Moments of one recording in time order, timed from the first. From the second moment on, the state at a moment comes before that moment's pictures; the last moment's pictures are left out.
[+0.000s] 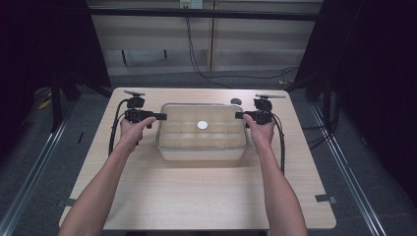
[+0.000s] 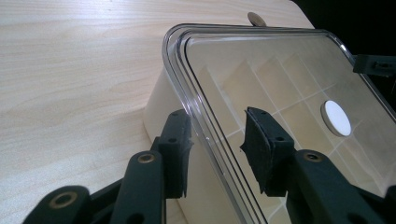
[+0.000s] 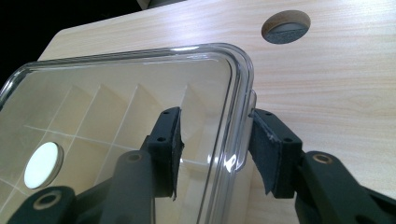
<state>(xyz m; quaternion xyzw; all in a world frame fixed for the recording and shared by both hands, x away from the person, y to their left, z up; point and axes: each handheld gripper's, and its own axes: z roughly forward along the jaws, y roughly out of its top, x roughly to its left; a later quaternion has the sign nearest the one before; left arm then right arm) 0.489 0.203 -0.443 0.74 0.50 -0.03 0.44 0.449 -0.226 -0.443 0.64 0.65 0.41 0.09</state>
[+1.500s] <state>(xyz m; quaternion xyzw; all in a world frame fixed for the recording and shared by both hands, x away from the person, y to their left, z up) 0.421 0.211 -0.418 0.78 0.43 0.04 0.45 0.383 -0.228 -0.409 0.55 0.68 0.48 0.11</state>
